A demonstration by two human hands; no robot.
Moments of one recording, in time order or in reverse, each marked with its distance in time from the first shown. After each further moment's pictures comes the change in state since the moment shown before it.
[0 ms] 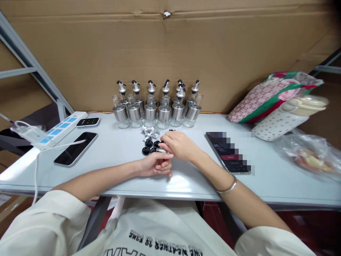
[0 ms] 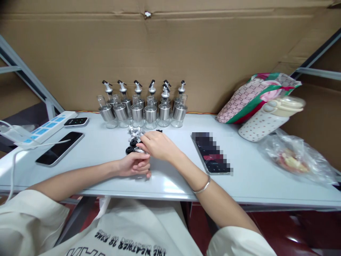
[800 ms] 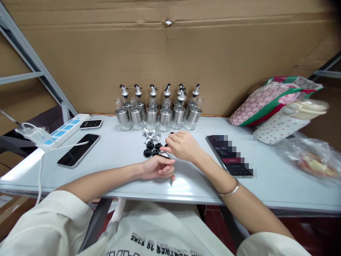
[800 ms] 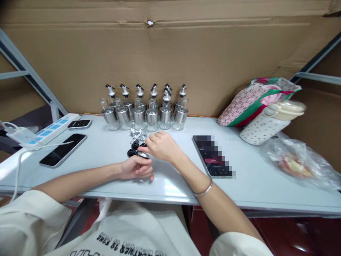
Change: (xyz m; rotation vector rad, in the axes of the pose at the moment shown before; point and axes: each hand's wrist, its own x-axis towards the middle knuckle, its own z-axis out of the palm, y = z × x) left_hand -0.001 -0.002 0.003 0.040 -0.036 0.016; right_hand 0.000 0.004 -0.004 -0.174 0.024 -0.009
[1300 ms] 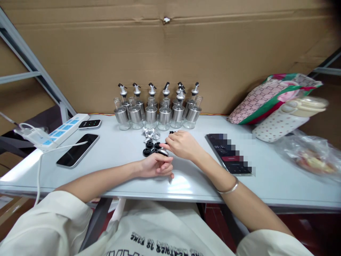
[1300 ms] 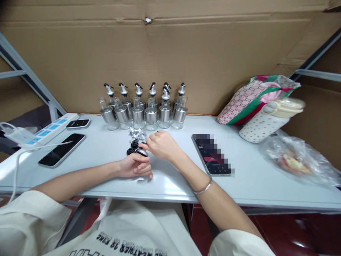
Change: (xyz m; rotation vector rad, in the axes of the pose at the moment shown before) left_hand -0.001 0.003 -0.005 -0.055 -0.033 -0.026; right_hand -0.002 0.000 0.002 -0.072 -0.045 0.007
